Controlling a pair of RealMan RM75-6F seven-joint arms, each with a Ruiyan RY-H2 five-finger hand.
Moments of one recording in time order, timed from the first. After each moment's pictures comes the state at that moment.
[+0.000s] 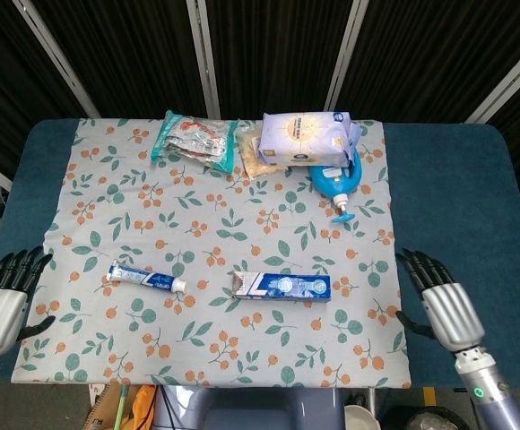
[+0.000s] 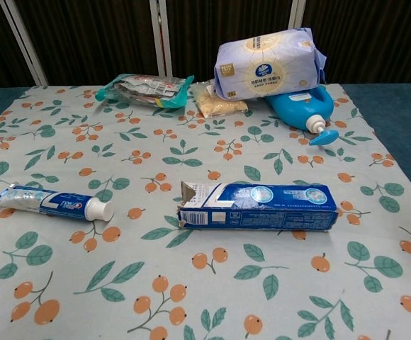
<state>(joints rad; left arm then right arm) -0.11 -1.17 -0.01 -1.60 1.59 1.49 0.15 0.23 -1.13 0.06 -1.77 -1.64 1.32 -0.02</state>
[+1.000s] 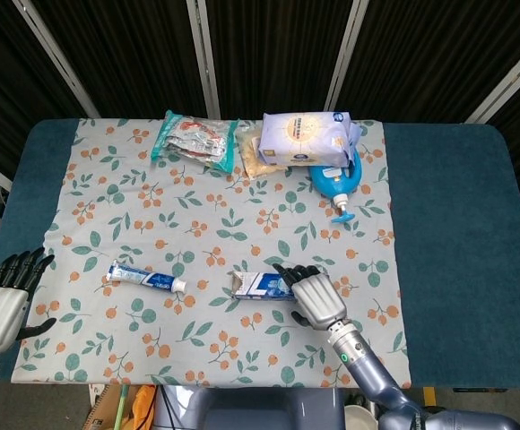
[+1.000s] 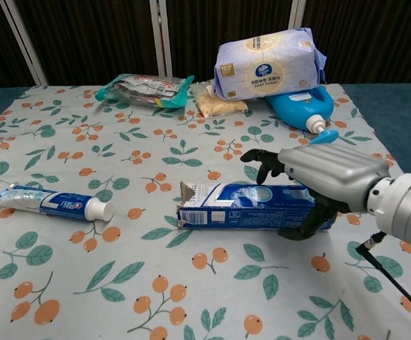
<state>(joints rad) -0.13 -1.13 0.00 -1.63 1.56 1.44 0.10 0.54 -1.62 0.16 -1.74 -1.18 1.02 -0.65</state>
